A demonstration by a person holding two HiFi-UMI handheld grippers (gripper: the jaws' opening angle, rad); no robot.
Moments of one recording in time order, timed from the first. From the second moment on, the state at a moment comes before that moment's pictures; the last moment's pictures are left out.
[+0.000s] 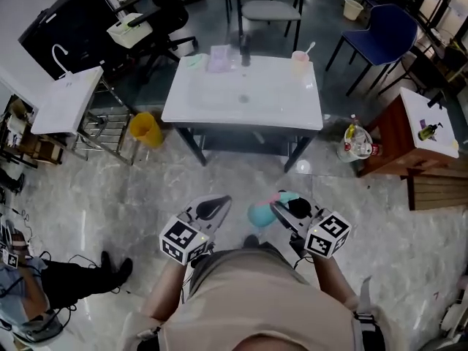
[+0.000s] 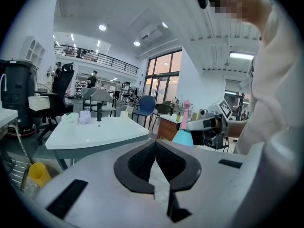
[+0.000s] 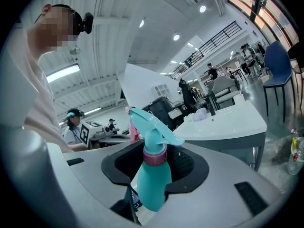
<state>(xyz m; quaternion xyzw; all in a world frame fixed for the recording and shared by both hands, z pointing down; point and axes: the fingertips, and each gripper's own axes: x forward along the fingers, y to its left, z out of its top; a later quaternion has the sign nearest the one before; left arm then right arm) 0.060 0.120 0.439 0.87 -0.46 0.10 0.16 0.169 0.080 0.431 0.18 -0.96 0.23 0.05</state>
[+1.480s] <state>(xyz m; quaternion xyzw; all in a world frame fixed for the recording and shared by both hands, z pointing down) 0.034 0.001 0.453 0.88 -0.43 0.10 0.16 0.188 -0.026 0.429 0.30 -0.93 0.22 0.02</state>
